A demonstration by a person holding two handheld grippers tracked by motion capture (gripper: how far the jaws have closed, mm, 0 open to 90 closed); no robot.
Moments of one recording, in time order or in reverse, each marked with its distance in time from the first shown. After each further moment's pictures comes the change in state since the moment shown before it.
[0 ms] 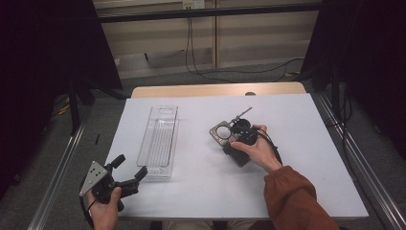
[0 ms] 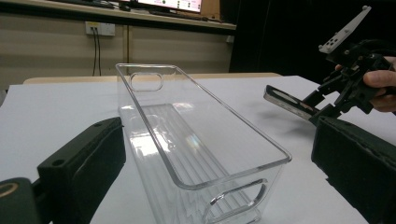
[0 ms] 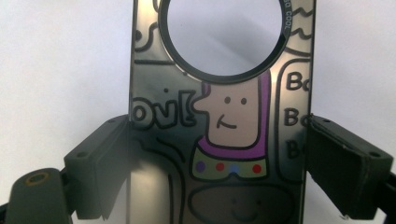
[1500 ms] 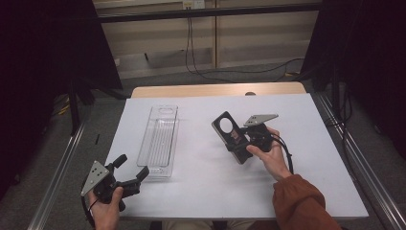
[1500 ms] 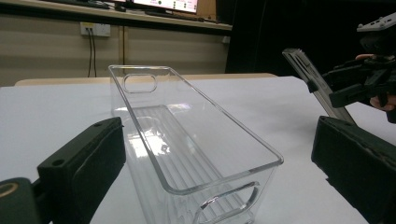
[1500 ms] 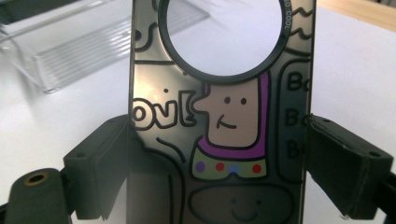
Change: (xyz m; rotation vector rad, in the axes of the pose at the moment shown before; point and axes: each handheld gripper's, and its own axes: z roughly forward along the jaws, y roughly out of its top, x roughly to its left) left arm -0.004 0.001 0.001 0.007 -0.008 0.011; right arm -0.009 -0.035 -0.030 -0.445 0.133 -0.119
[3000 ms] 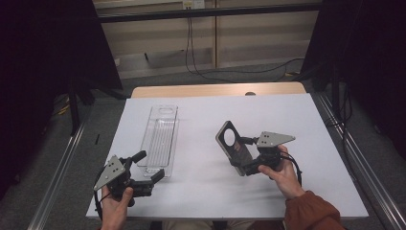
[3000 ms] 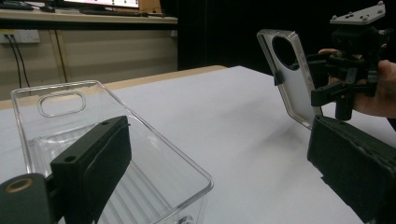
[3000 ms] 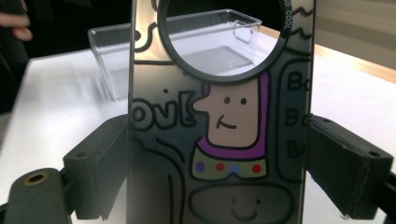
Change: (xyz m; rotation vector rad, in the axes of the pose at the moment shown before) left arm -0.025 0.015 0.025 0.033 -0.217 0.098; right arm 0.027 -0.038 -0.028 -0.252 0.110 -0.115
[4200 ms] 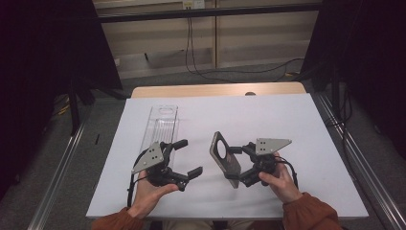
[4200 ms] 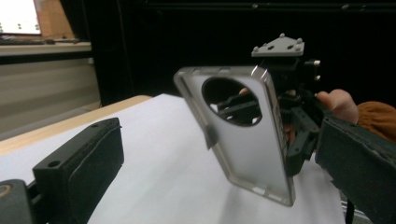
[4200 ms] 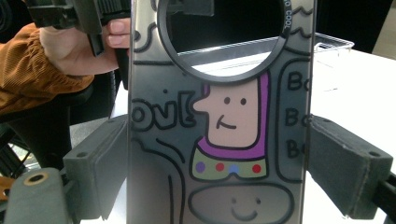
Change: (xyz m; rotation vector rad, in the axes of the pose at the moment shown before) left arm -0.042 0.030 0.086 -0.094 -0.365 0.067; right arm 0.018 -0.001 0.006 -0.091 0.277 -0.001
